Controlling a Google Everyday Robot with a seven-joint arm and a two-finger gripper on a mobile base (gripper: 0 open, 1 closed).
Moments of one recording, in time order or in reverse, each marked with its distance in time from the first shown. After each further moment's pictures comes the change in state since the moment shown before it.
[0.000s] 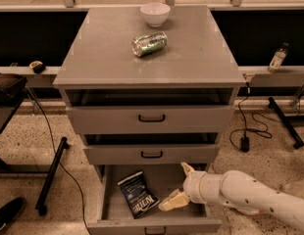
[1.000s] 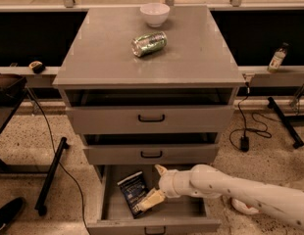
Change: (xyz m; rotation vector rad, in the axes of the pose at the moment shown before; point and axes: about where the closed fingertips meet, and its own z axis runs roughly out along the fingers) arm 0.004 0.016 0.124 -0.172 -0.052 -0.054
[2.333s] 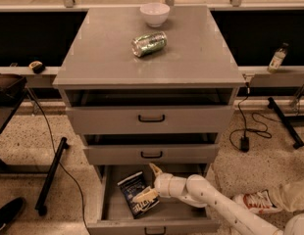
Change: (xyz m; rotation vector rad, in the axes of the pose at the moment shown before) arm 0.032 -0.050 0.091 0.030 -0.304 0.005
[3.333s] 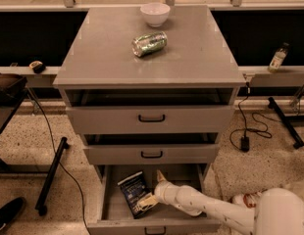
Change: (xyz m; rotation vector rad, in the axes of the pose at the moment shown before) arm 0.106 -0.039 0.021 0.236 0.251 -0.089
